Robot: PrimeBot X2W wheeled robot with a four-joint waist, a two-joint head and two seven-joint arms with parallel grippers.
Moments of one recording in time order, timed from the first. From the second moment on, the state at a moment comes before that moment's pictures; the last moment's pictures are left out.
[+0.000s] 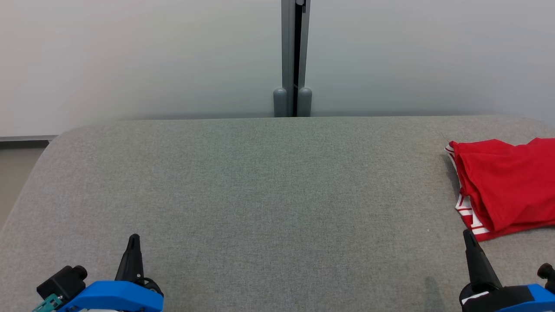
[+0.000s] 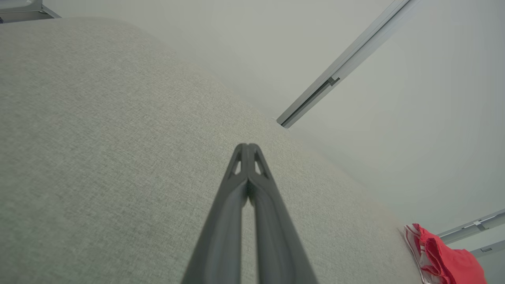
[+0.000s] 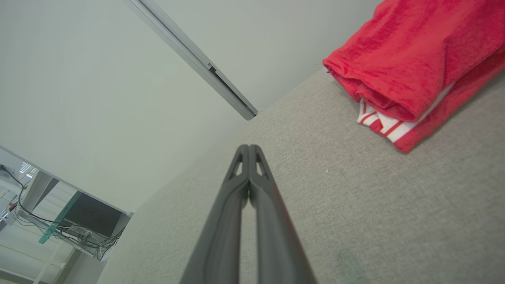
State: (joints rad) left arm -0.01 0.15 -0.10 0.27 -0.83 -0.03 -0.10; right arm 0.07 -0.04 -0.11 0.10 0.77 0.13 0.00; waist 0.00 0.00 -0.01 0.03
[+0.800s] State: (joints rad) left arm -0.04 0.11 -0.02 0.26 -1.11 -0.06 -0.02; right arm 0.01 -0.05 -0.11 0.15 1.08 0.13 0.04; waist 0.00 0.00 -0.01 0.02
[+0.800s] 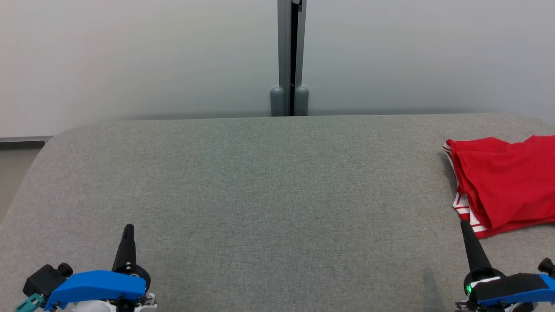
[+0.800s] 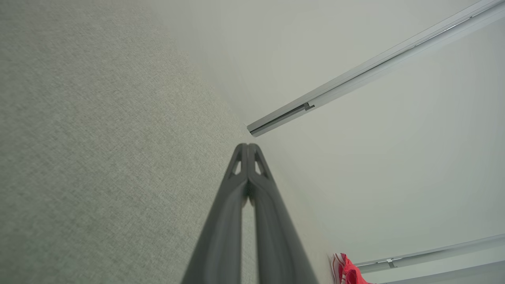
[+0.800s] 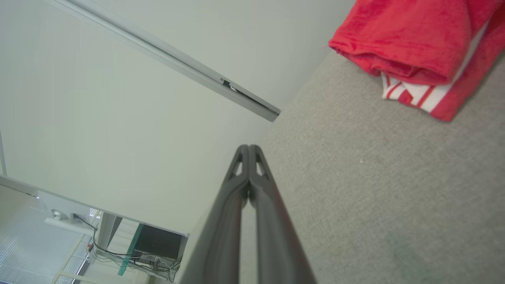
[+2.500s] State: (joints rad) left arm -0.09 0.06 0.09 0.25 -1.53 -0.12 0.09; right arm -0.08 -0.05 -0.11 0.23 1.53 0.13 0.10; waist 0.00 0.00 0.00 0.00
